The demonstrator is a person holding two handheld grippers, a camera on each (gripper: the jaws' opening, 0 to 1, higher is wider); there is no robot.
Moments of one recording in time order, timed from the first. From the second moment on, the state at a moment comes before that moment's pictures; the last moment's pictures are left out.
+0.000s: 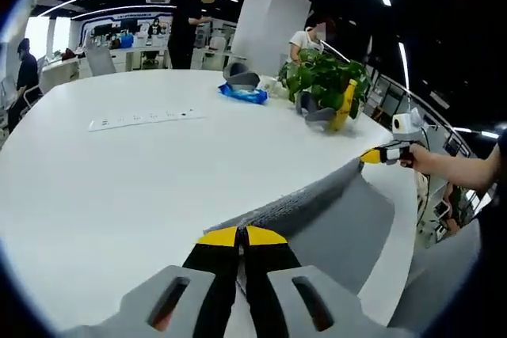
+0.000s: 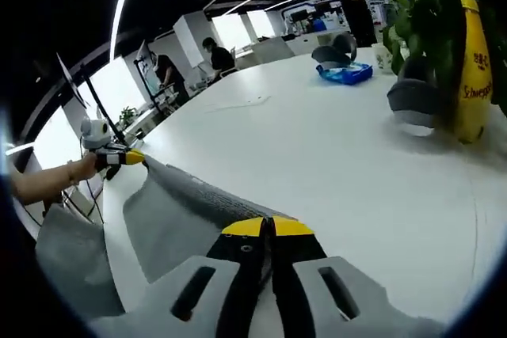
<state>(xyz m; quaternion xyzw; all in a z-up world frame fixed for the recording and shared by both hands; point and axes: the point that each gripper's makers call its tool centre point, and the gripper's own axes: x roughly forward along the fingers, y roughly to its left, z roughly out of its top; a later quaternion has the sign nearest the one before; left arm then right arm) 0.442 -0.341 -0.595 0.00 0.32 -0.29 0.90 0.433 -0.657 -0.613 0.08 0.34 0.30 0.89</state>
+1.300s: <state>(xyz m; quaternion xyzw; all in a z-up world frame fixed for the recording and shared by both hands) 0.397 -0.371 -0.586 0.09 0.26 -0.26 0.93 0.438 -0.700 -0.623 -0.08 0.33 0.26 0.90</state>
